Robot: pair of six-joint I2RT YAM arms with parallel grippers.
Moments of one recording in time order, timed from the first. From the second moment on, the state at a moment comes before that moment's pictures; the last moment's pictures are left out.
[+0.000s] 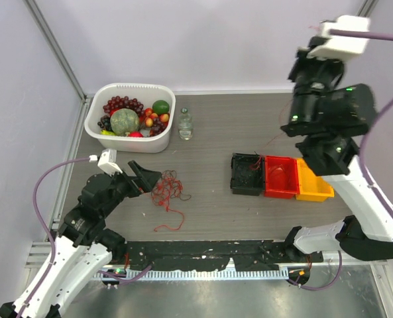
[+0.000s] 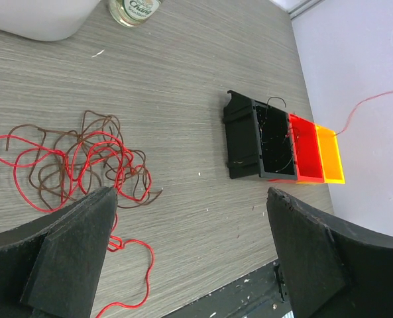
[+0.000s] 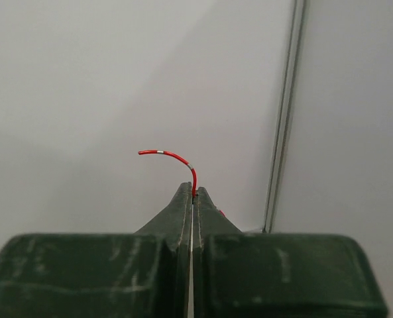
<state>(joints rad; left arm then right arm) -0.50 0.45 0.63 -0.49 -0.02 -0.76 0.89 1.29 1.87 0.12 1.06 -0.62</state>
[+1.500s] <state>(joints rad) -0.50 0.47 0.71 -0.52 0.06 -0.76 0.74 1.23 1.85 0.11 1.05 -0.57</state>
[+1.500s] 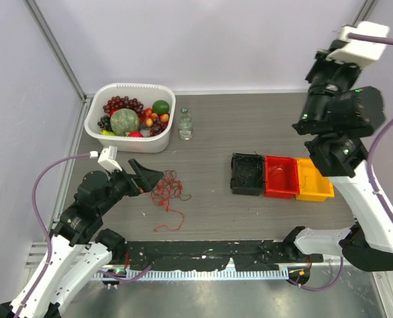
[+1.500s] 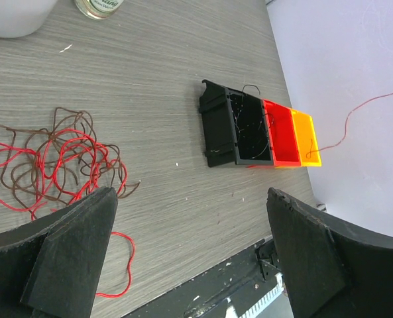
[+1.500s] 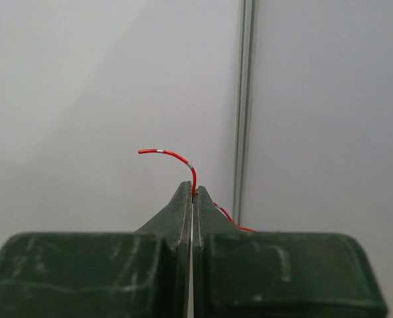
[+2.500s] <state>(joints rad) -0.50 0.48 0.71 -0.53 0.07 -0.76 0.55 1.29 1.89 -0.12 0.91 -0.32</state>
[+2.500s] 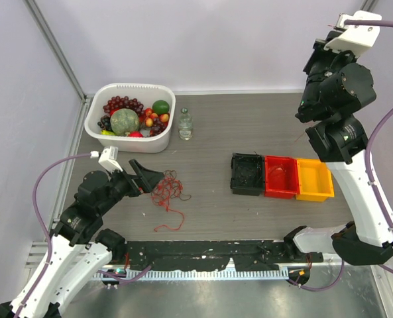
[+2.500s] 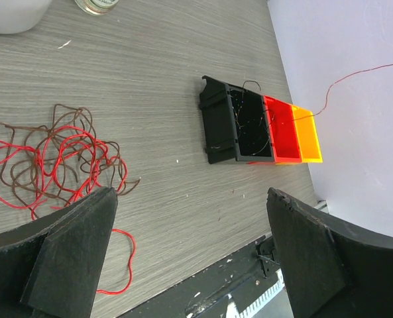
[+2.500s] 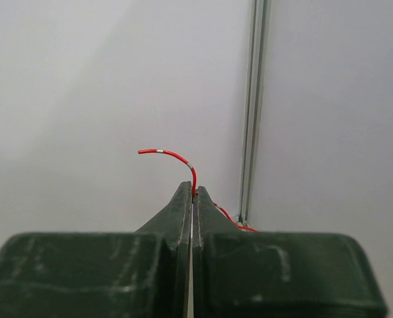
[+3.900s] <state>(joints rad) -0.50 0.45 0.68 -0.52 0.11 -0.76 0.34 1.11 1.03 -0.84 0.67 0.54</state>
